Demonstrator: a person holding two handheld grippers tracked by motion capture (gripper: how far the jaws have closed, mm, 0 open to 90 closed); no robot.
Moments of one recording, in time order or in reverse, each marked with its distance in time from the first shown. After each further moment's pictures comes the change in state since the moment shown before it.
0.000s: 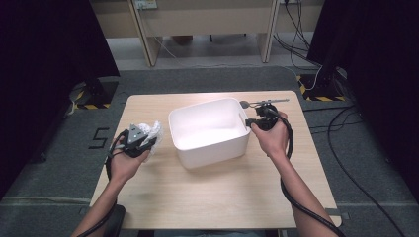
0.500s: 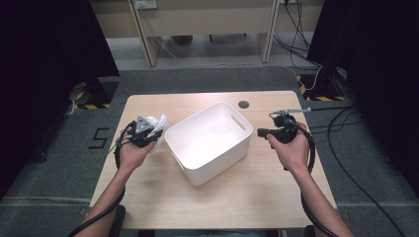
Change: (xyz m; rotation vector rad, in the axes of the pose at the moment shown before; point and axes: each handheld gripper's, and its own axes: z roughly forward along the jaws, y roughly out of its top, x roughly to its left) left arm 0.005 0.009 0.034 -0.011 -0.043 0.011; right arm -0.010 -0.036 -0.054 0.008 0.094 0.002
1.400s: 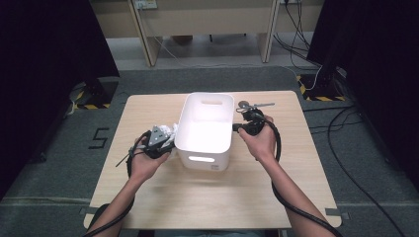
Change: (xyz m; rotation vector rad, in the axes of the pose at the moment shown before) left arm -0.054 0.003 0.000 -0.037 -0.097 0.056; right arm 0.034 0.029 0.077 0.008 -0.003 -0.021
